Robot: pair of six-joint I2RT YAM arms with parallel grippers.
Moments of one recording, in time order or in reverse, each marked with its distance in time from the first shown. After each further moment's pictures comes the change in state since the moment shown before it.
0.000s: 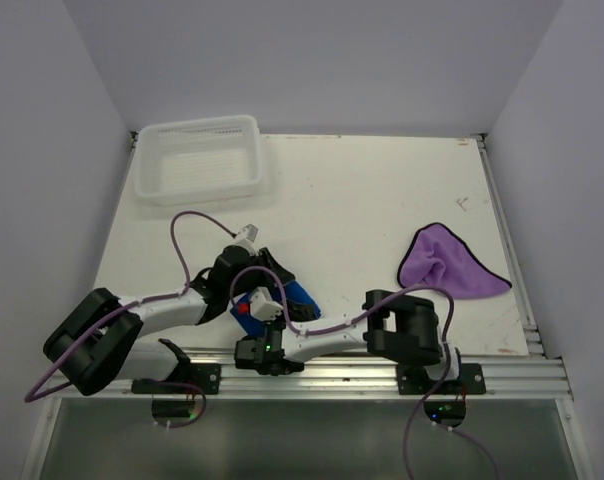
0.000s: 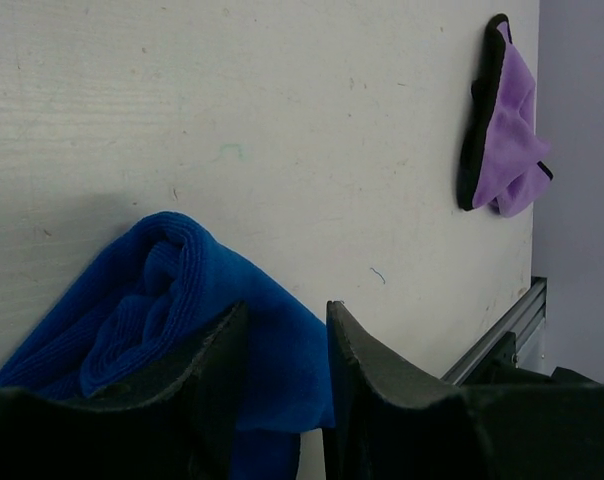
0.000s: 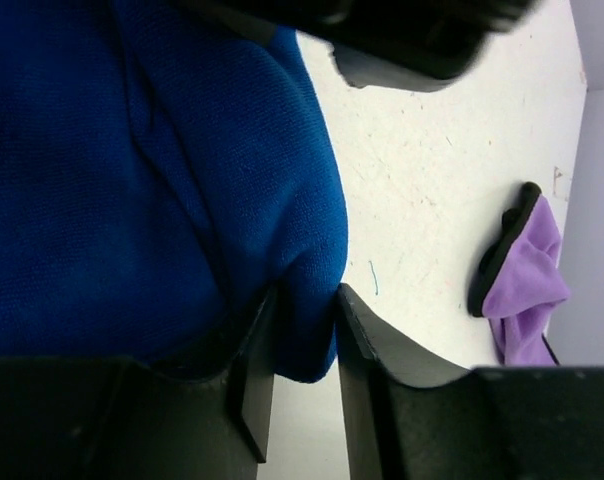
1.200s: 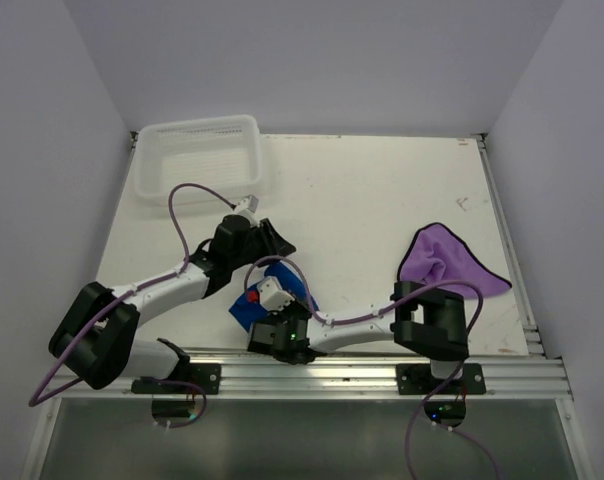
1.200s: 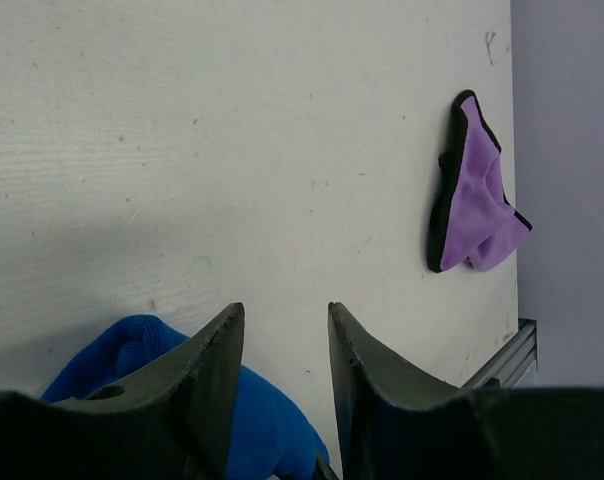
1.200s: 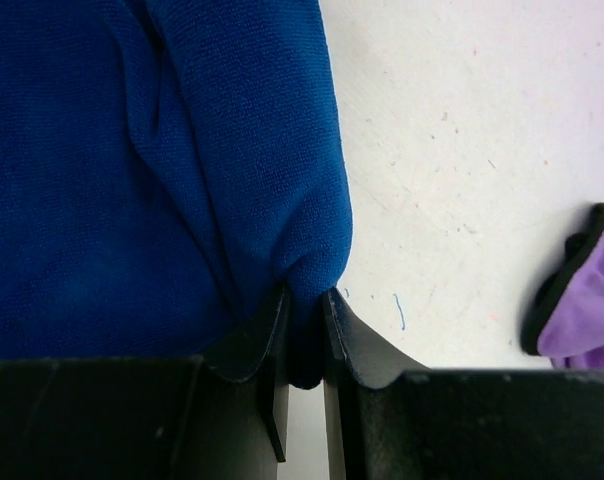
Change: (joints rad) left arm 0.084 0.046 0.243 -0.175 0.019 0.075; right arm -0.070 -0.202 -0.233 0.392 -0.087 -0.190
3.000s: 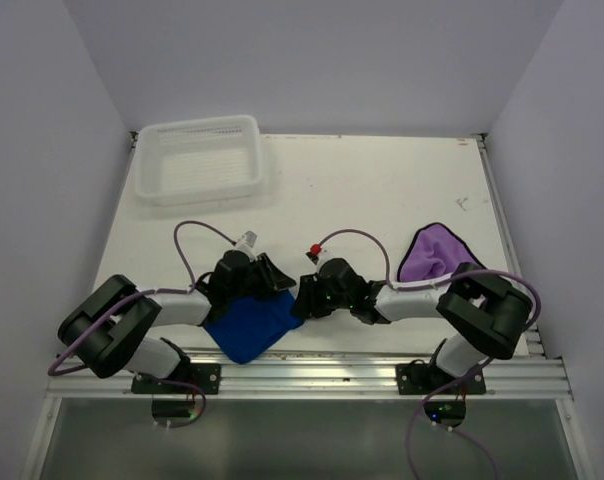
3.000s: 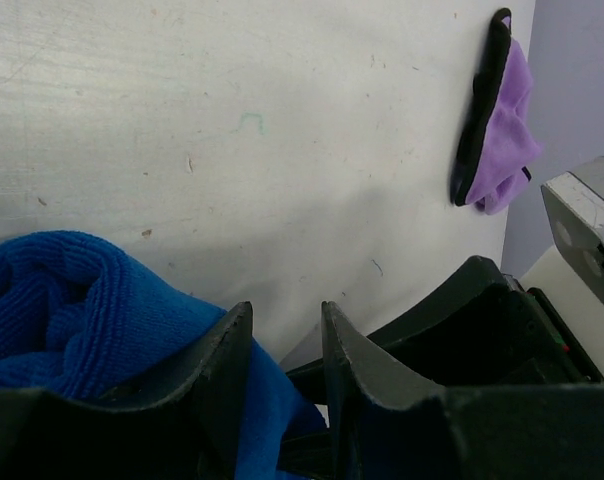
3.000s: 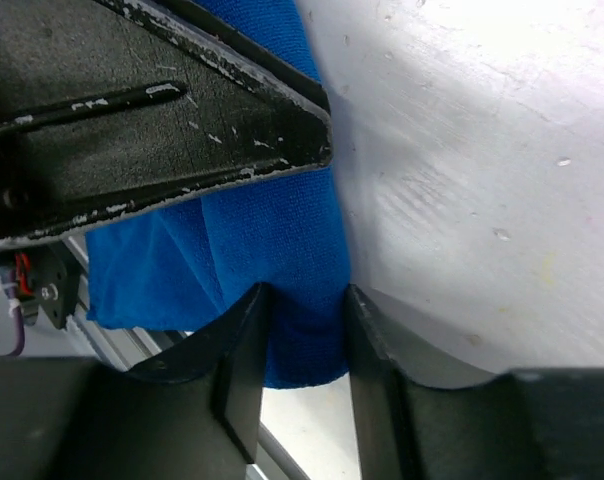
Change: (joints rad) left arm -0.069 0.076 -0.299 0.346 0.043 -0.186; right arm -0.493 -0.283 -0.541 0.853 -1.180 0.225
